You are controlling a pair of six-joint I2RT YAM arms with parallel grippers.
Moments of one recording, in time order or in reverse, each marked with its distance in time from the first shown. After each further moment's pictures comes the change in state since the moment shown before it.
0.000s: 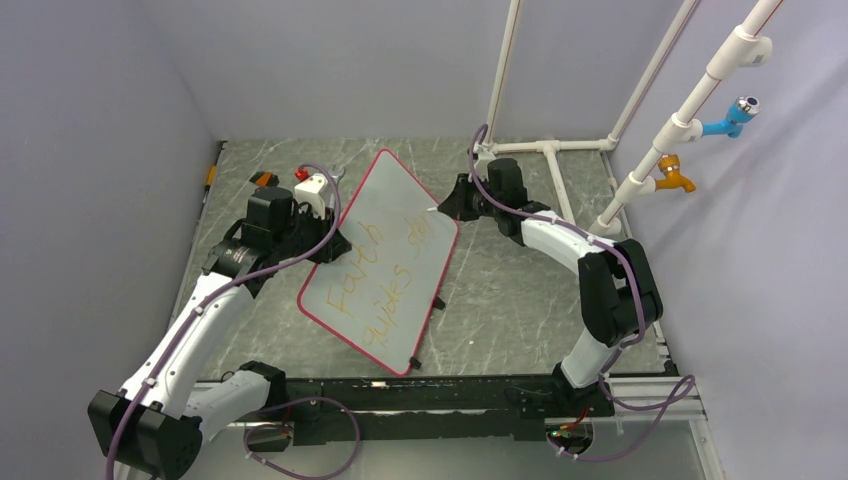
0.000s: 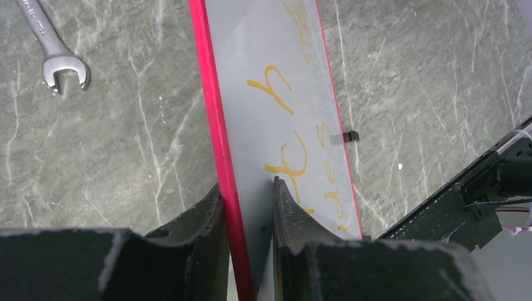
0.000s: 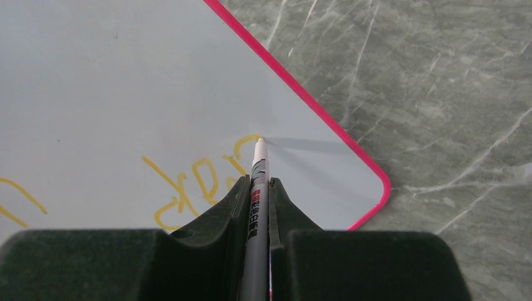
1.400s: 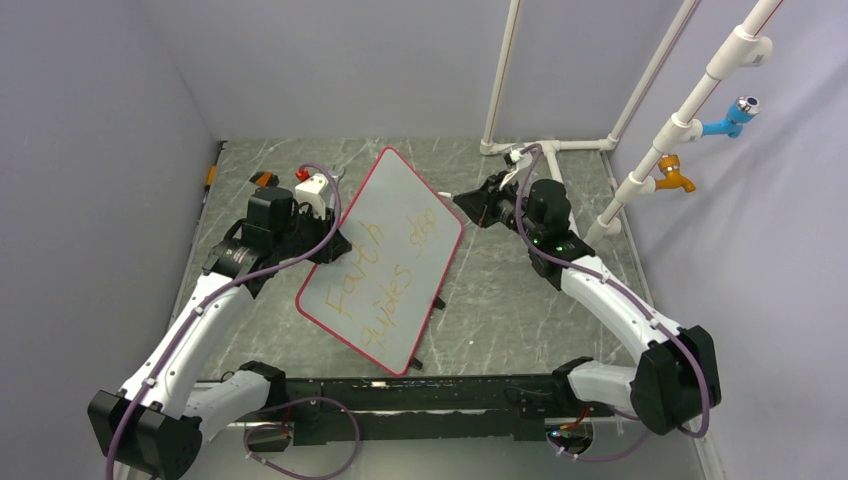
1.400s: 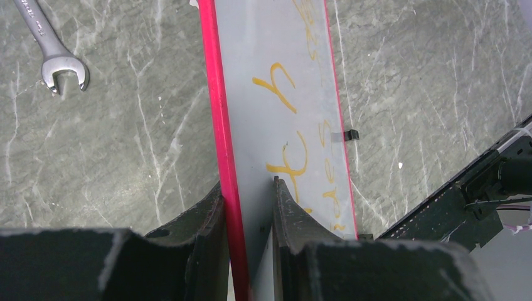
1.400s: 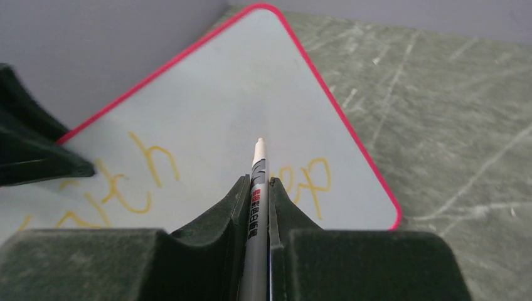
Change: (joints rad) left arm 0.000 0.000 0.000 -0.001 0.000 0.003; right arm 0.011 -0.501 -0.256 0.165 0.000 -0.019
